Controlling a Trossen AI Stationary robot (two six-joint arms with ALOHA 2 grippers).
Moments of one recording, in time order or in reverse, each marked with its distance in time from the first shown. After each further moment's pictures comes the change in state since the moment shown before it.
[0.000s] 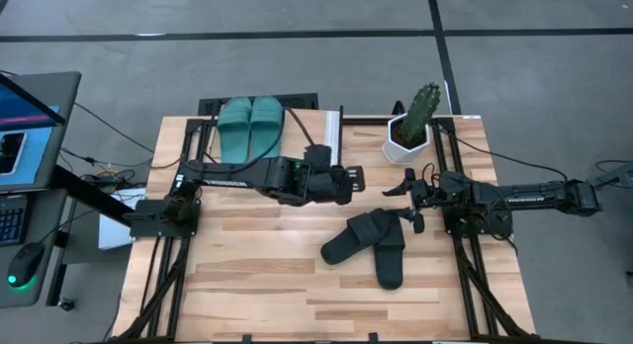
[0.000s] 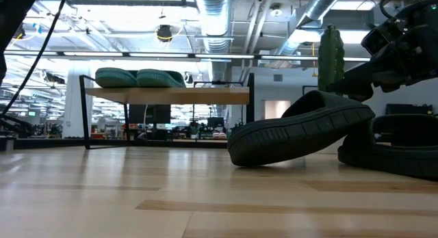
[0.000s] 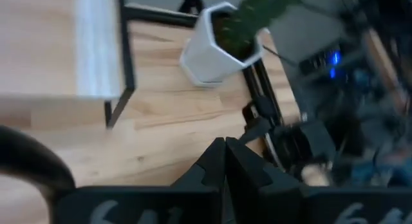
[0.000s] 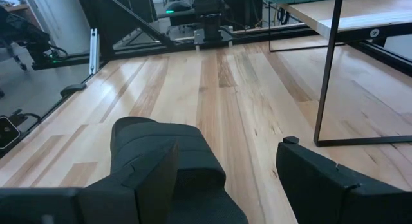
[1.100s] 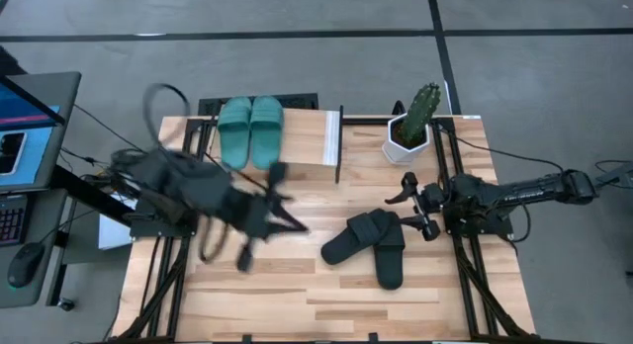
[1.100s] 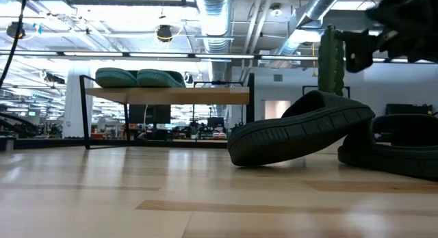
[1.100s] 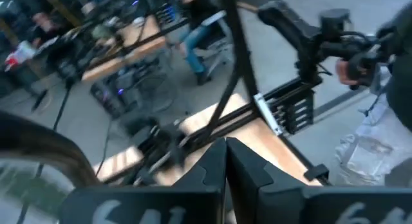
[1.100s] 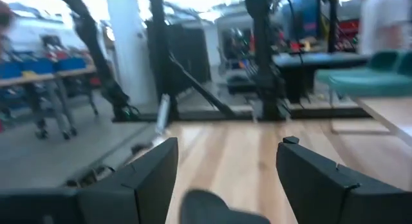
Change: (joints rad) left arm -0.252 -0.384 0.012 0.162 0.488 1.667; right arm 0.163 -0.003 0.000 0.319 -0.054 0.033
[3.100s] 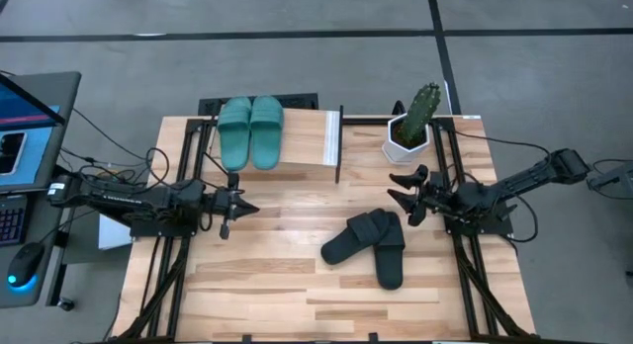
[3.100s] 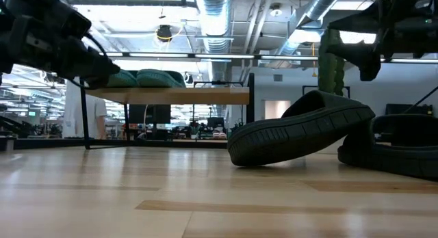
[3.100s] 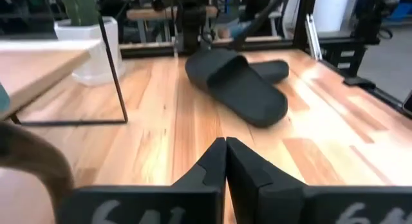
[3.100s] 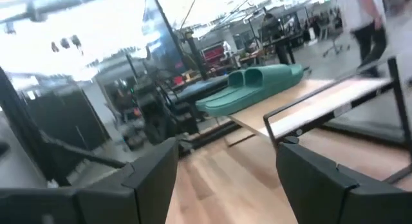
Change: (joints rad) left arm 0.395 -1.156 -2.314 1.311 0.232 -0.241; right arm 0.249 0.137 0.020 0.181 0.827 0.199
